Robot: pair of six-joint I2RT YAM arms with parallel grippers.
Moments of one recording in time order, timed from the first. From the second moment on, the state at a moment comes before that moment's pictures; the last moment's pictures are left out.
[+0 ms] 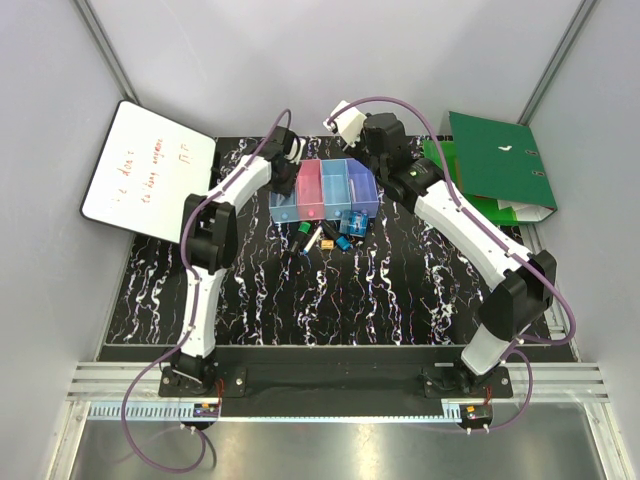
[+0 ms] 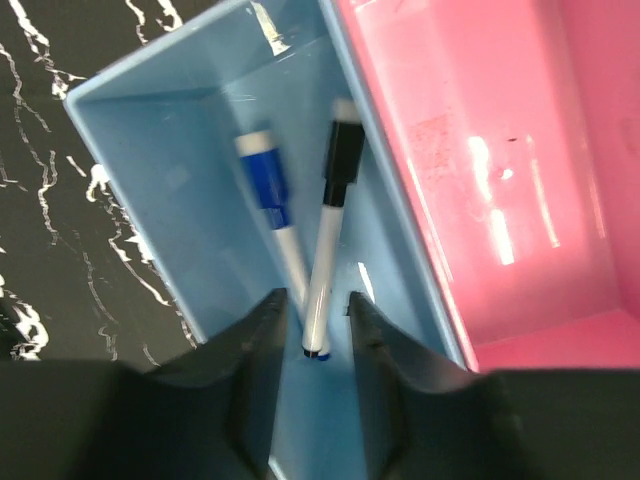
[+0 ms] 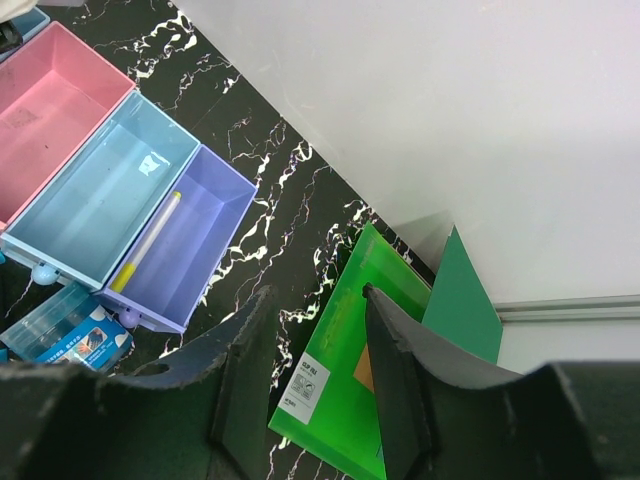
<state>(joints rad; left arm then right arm) -0.33 2.33 2.04 -0.75 -0.08 0.04 0.61 1.68 1.68 -0.36 0.38 -0.60</state>
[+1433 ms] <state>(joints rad) -0.55 1.94 1.50 -0.76 0.09 0.18 0.61 1.50 1.49 -0.39 0.38 -0.59</state>
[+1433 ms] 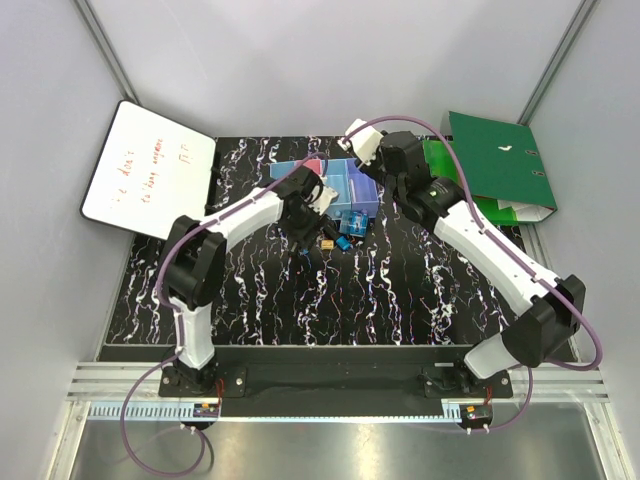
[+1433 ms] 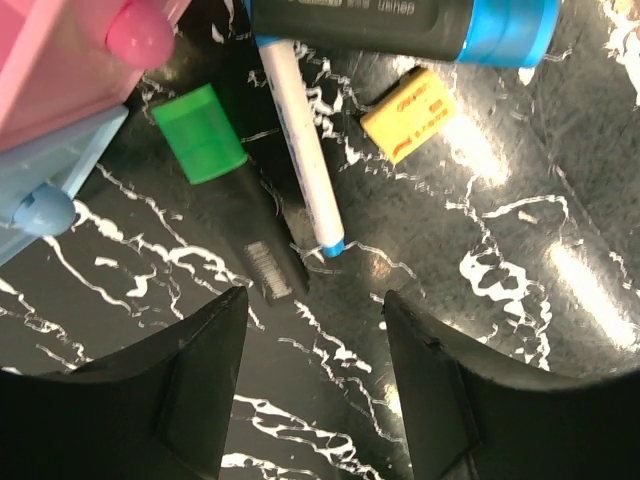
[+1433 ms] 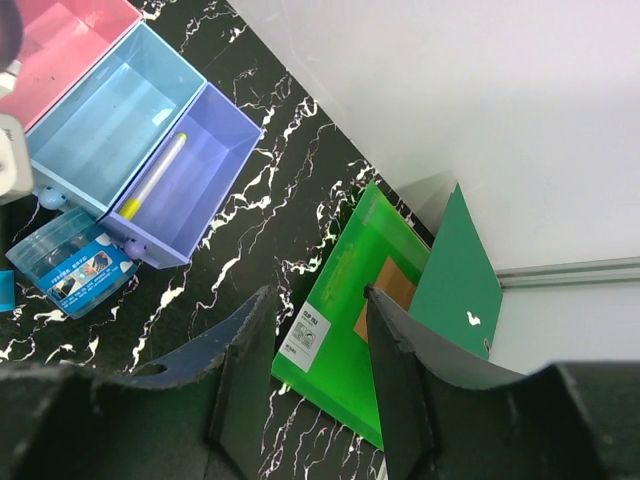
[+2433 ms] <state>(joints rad) -0.58 2.13 1.62 -0.73 0.05 0.07 0.61 1.47 1.49 -0.39 0.38 -0.59</state>
